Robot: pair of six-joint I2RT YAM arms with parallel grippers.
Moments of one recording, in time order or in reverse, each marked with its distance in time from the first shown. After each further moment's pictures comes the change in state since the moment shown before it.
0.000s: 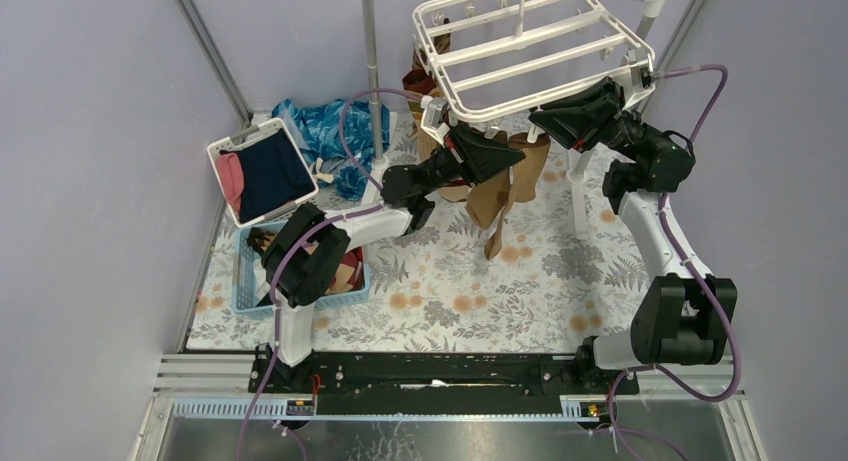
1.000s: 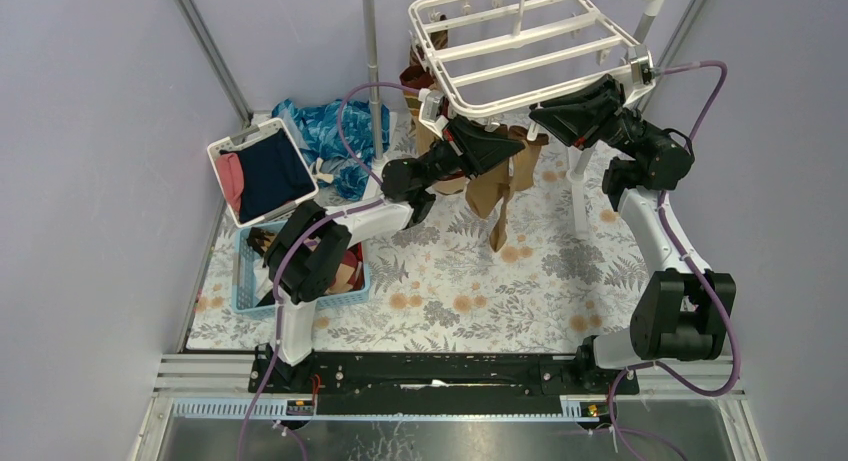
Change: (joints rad) left arm 0.023 0.027 0.060 0.000 -0.003 0.001; right arm -0.002 0.027 0.019 0.028 0.003 0.049
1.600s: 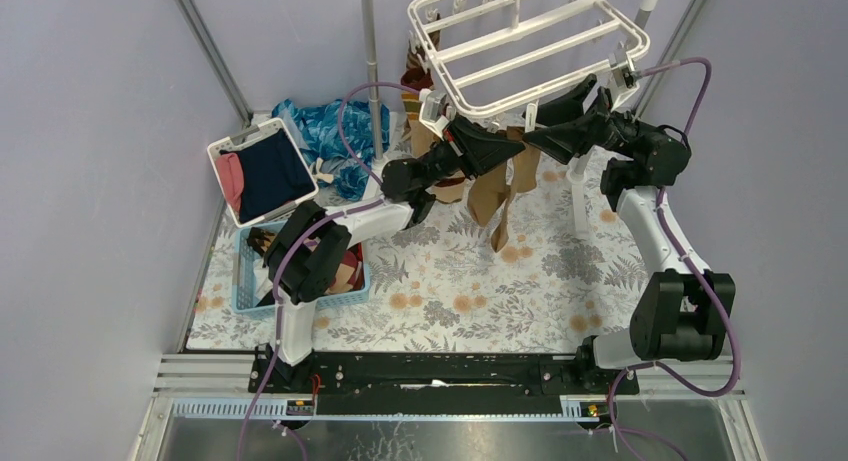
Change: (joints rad) left arm 0.001 0.000 0.001 0.000 0.007 -0.005; right arm 0.009 0.001 -0.001 -0.050 -0.119 -0.032
